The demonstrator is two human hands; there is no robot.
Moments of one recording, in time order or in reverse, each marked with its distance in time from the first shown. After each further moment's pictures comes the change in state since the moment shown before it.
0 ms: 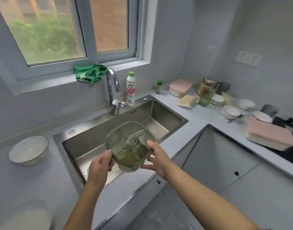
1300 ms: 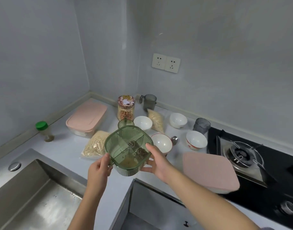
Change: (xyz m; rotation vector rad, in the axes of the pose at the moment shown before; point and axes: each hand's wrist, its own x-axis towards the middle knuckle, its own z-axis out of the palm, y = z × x) left_hand 0.271 0.071 0.560 -0.094 -0.385 -0.027; right_hand 0.189 -0.260 -0.478 0.210 0.334 -0.124
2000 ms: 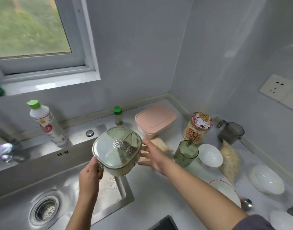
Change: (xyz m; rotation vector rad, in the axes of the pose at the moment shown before) left_hand 0.020 -0.017 -0.088 -0.016 0.801 -0.176; right_hand 0.162 0.003 0.151 -0.451 -0.597 0.233
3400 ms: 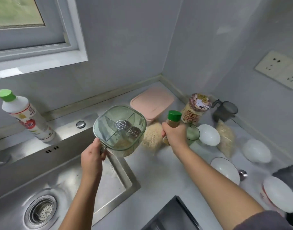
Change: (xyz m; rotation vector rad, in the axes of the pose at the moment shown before) left_hand 0.051 0.004 -0.002 0.033 -0.124 0.094; right_hand -0.014 -0.025 -0.001 -0.161 0.744 -0.360
